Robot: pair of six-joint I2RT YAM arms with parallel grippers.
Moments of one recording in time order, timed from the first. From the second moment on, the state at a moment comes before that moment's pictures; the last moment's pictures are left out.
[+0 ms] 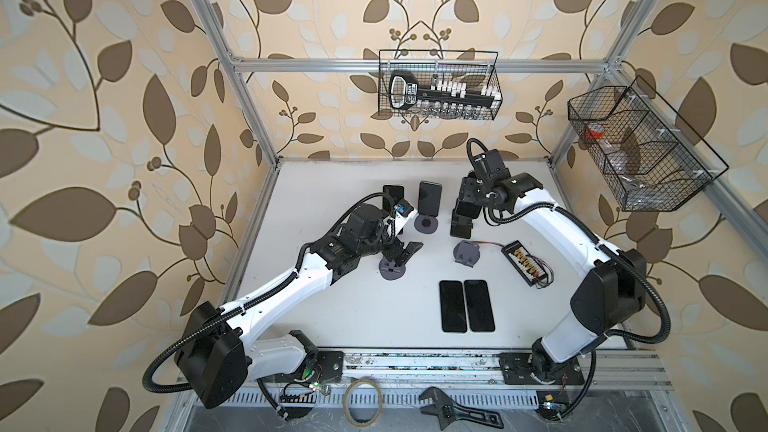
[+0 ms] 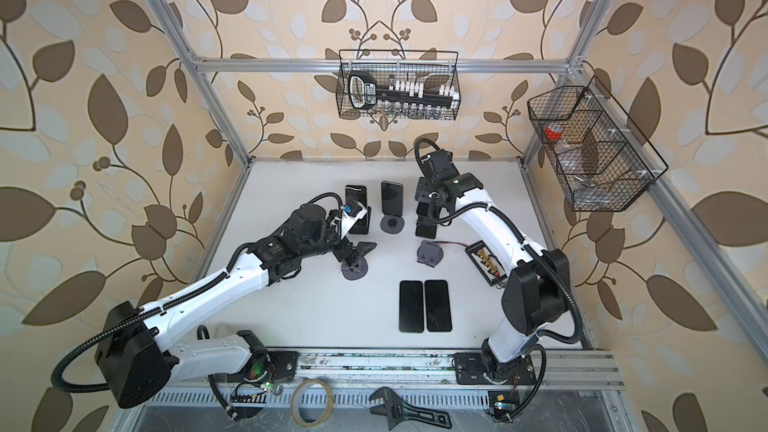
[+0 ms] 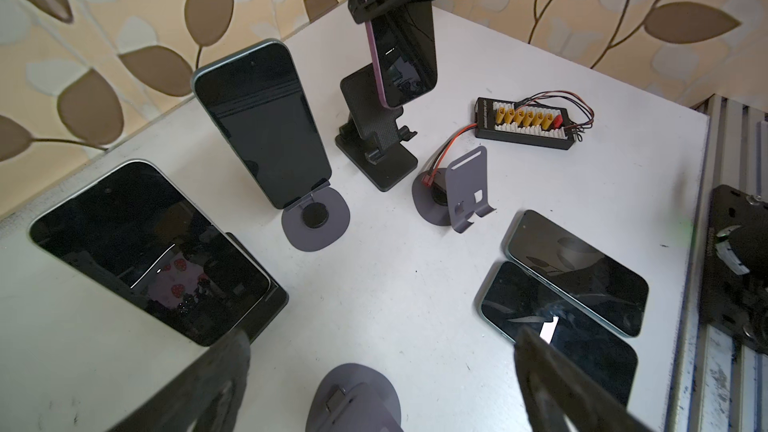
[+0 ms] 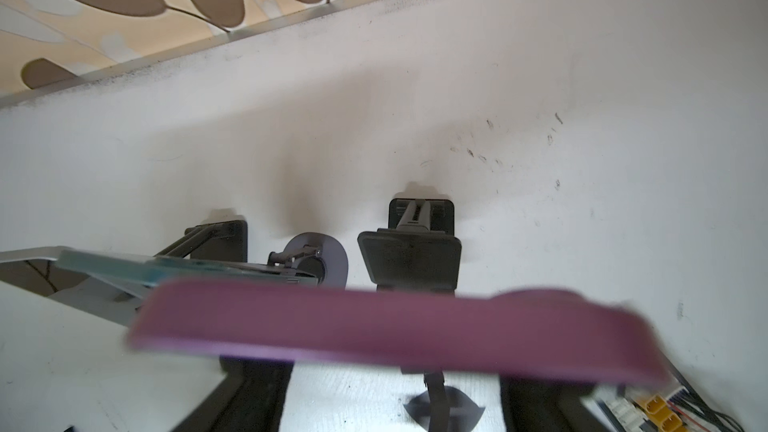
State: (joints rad) left arm -0.65 1.21 0.89 -0.21 0.24 0.11; right arm 0.38 1.64 1.51 -0.77 0.25 0.55
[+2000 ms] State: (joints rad) left arm -0.75 1.12 0.96 -0.37 0.32 -0.14; right arm 0.50 1.21 1.21 -0.90 0.17 0.66
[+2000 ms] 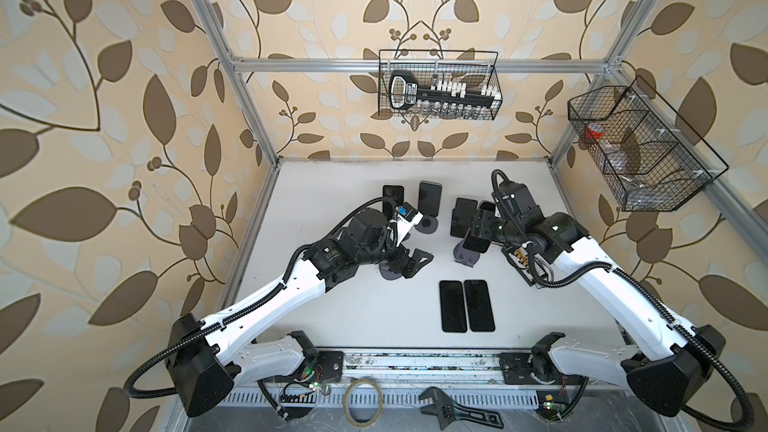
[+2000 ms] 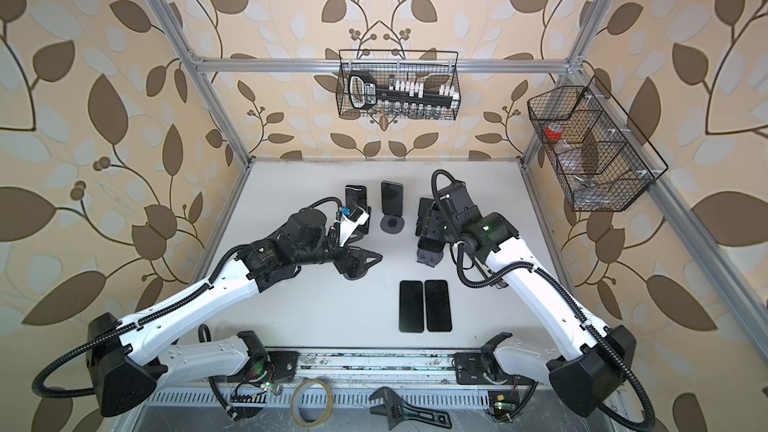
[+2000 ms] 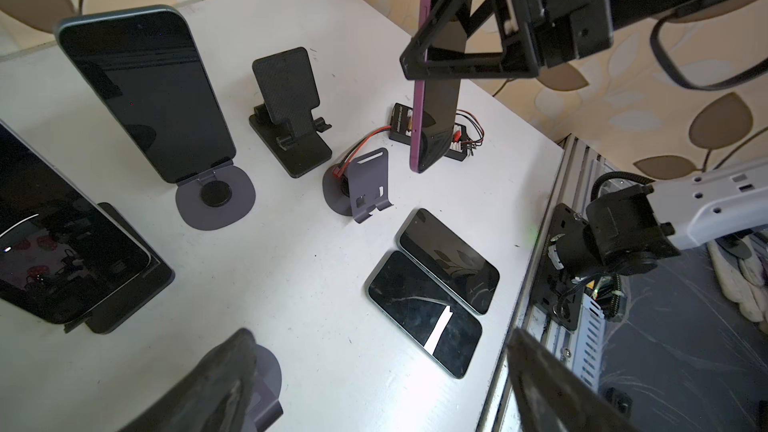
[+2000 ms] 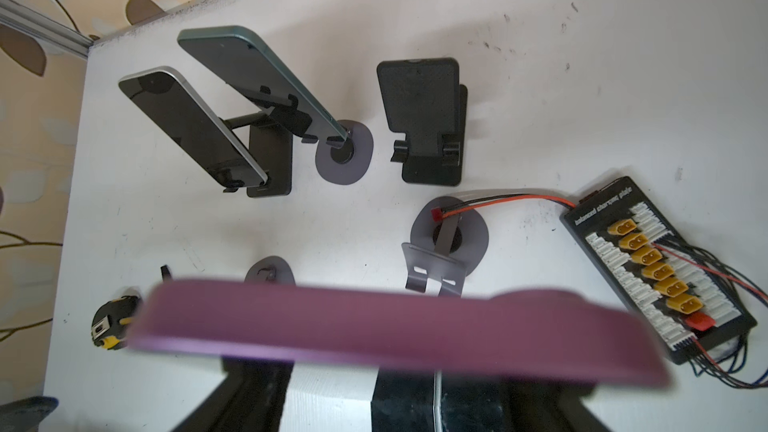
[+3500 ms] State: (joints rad) left arm -0.75 0.89 0.83 -0.59 0.36 -0.40; right arm 0.84 1.23 1.14 -0.91 0.12 0.84
